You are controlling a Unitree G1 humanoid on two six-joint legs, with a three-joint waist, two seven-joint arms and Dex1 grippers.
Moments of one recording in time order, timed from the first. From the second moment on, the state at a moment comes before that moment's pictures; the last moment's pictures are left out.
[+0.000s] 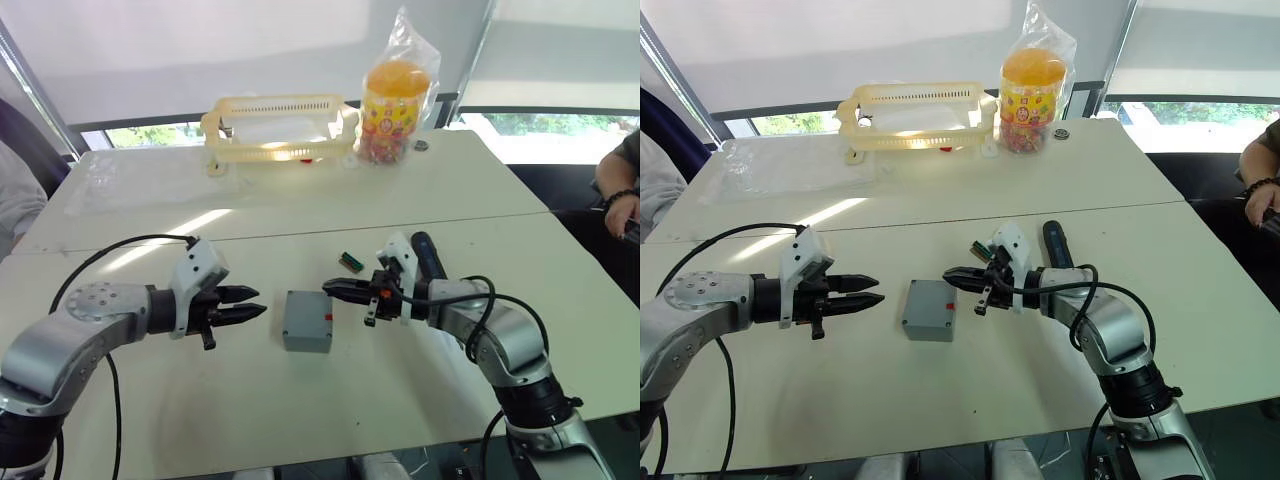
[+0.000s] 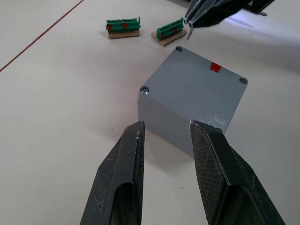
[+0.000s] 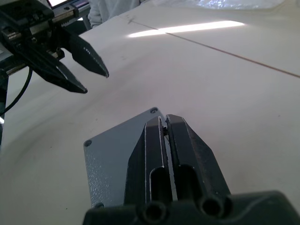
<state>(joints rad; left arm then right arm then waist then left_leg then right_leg) -0.28 0.89 0.09 -0.49 -0.64 0.85 -0.87 -0.47 -0.45 0.15 -0.27 0.44 0.71 0.84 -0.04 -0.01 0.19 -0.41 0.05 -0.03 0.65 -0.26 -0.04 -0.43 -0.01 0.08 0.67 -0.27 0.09</state>
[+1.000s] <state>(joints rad) -0.28 0.88 0.09 -0.49 -0.62 0.84 -0.86 -0.46 -0.45 0.18 -0.18 0.40 0.64 0.83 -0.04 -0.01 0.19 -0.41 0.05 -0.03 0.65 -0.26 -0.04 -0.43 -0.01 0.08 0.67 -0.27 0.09</state>
